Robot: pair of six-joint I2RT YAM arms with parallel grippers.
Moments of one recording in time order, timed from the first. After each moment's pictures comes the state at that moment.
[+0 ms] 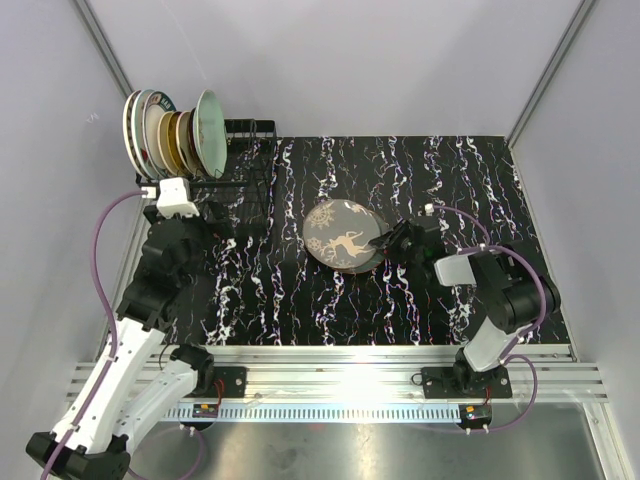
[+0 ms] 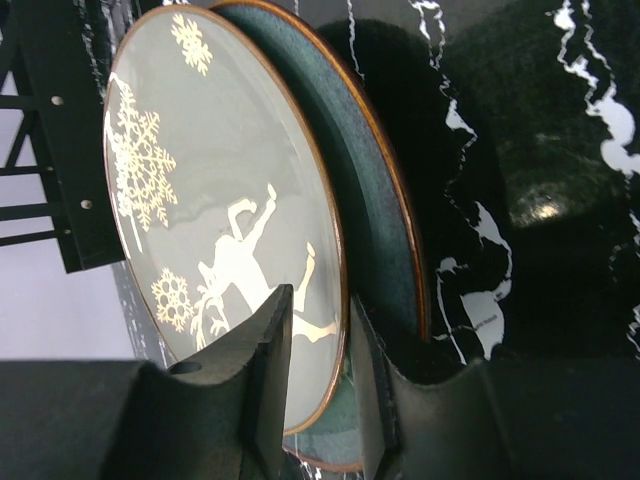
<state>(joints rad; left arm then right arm) -0.36 0.69 0.83 -0.31 -0.39 -0.21 0.32 1.69 0.58 0.54 -0.21 1.02</state>
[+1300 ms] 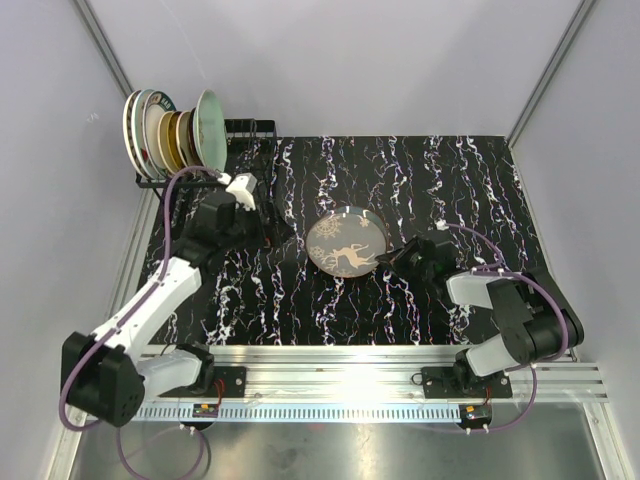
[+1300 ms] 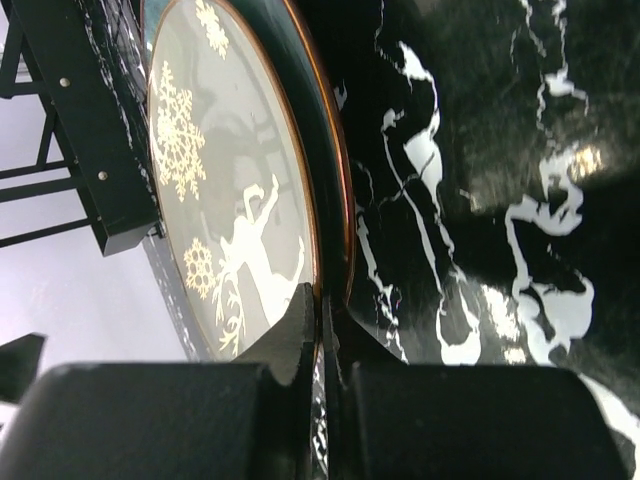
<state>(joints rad) -0.37 1.11 0.85 -0.28 0.20 -0.43 0.32 1.50 0.43 0.46 -0.24 1.16</state>
